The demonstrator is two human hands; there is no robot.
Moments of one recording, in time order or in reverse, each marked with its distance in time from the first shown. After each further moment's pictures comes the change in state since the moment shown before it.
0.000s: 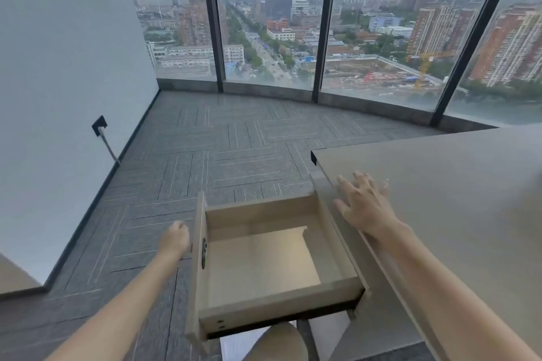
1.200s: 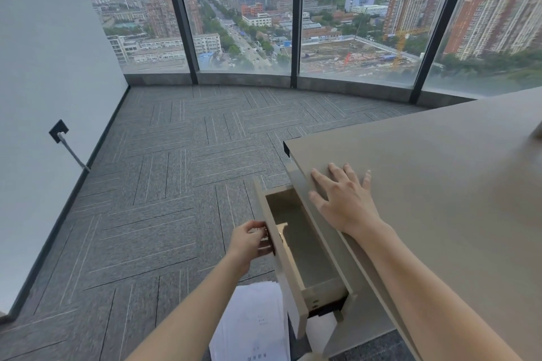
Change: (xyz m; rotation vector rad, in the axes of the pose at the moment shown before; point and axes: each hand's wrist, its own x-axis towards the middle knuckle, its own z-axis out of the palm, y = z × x) left_hand -0.020 0.033 0.195 -0.357 -0.482 -0.050; right_hand 0.004 0.009 0.012 0.092 0.074 0.027
